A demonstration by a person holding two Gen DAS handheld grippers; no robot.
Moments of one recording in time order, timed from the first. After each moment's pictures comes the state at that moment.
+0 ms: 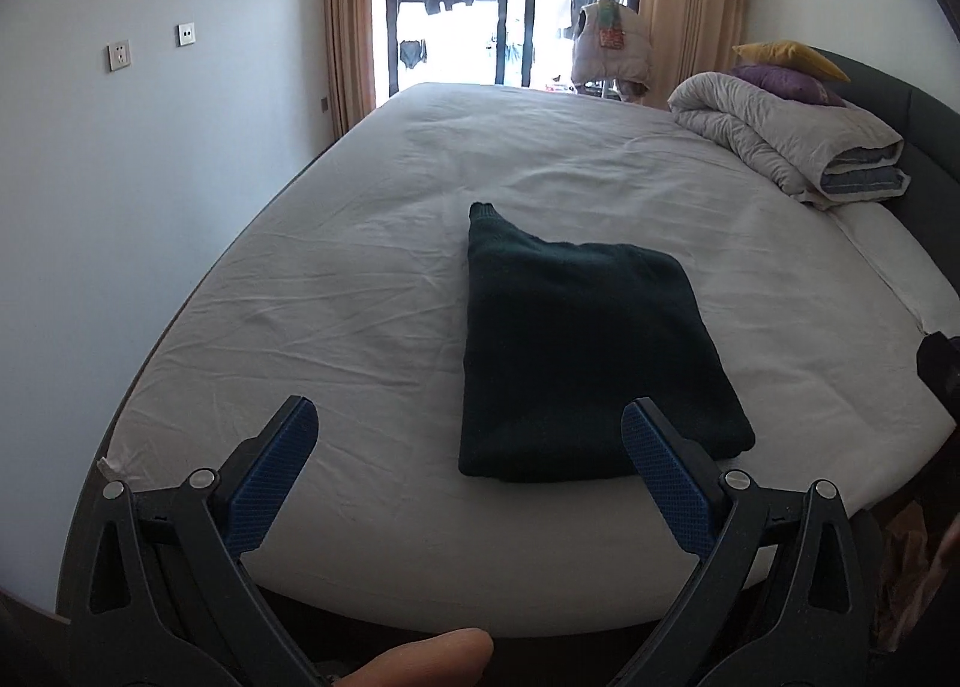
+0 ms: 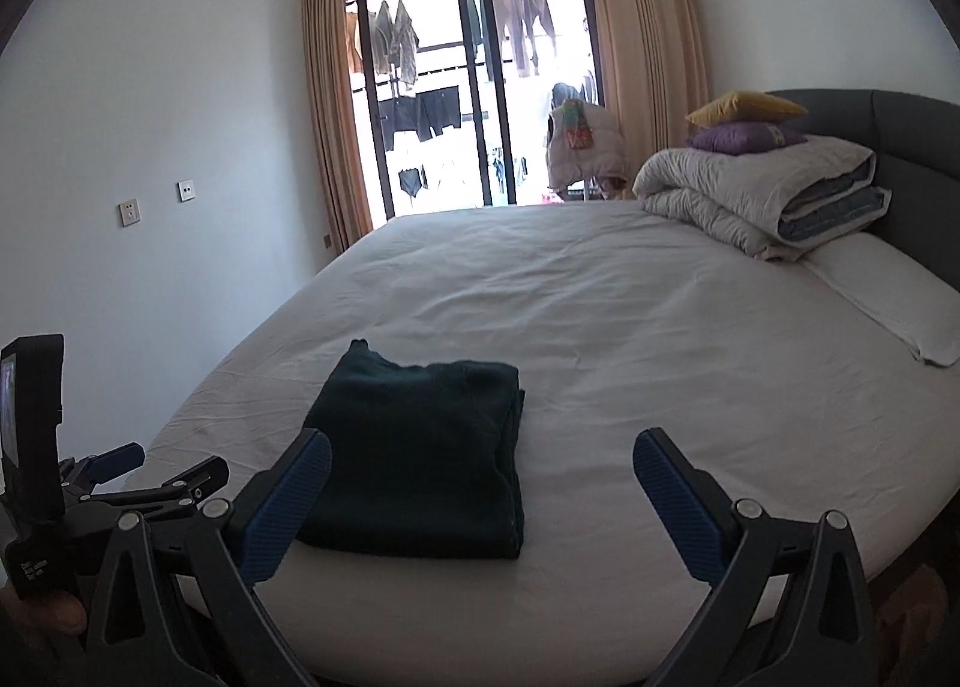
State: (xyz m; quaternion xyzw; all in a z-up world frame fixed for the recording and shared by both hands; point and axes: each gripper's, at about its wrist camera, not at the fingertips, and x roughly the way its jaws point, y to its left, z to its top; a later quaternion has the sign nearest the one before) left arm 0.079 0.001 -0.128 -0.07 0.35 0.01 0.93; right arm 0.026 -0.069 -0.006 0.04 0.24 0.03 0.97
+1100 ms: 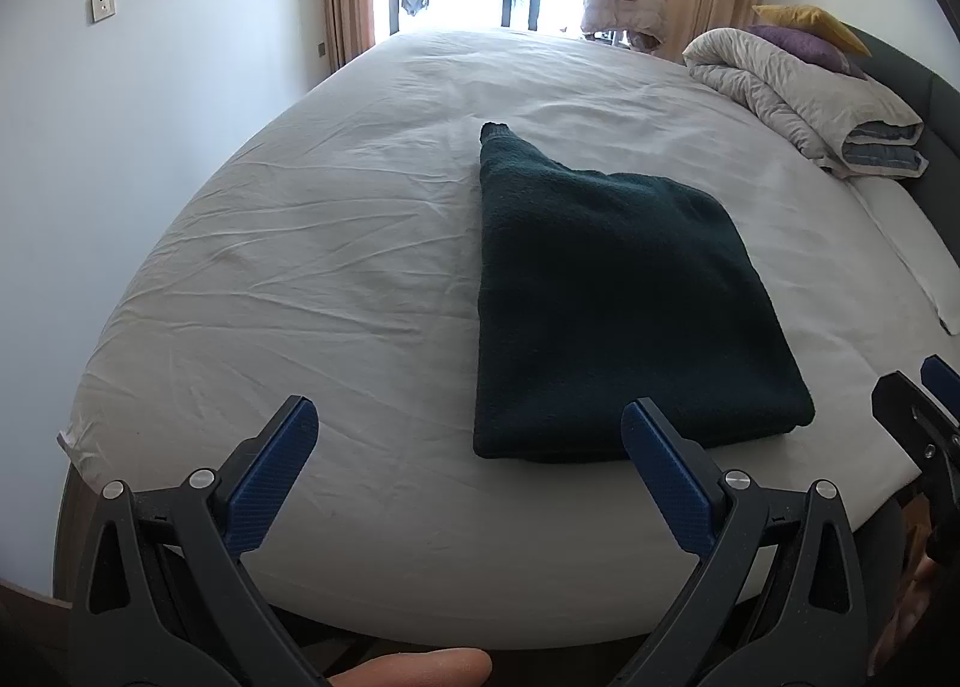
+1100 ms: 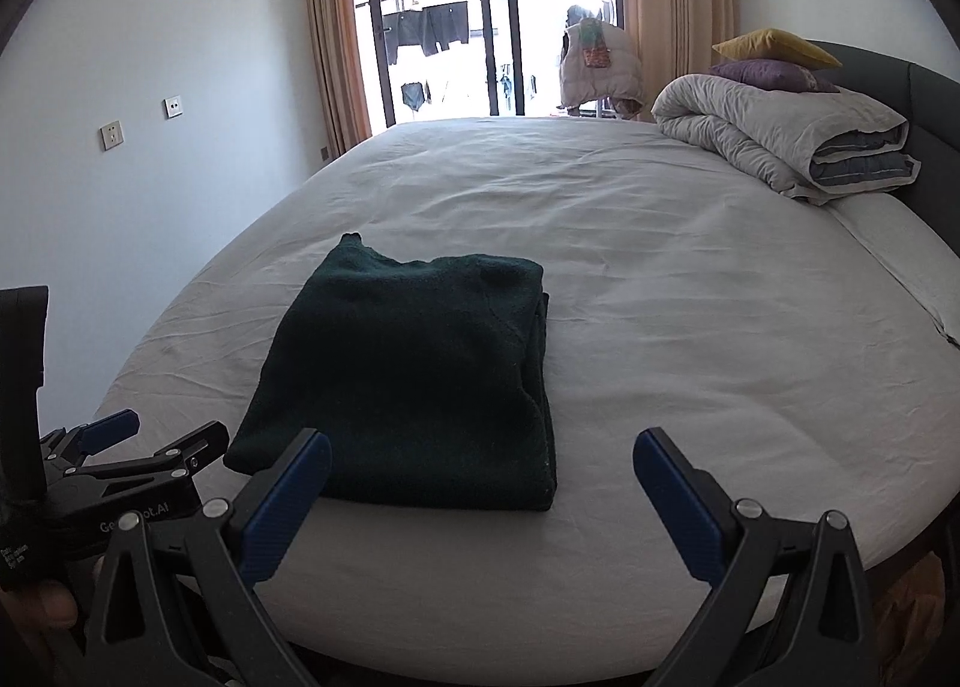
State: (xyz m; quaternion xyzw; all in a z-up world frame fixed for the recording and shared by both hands) left arm 0.157 0.021 -0.190 -0.08 0.41 0.01 0.91; right arm 0.070 -0.042 -0.062 0.02 0.33 0.03 0.94
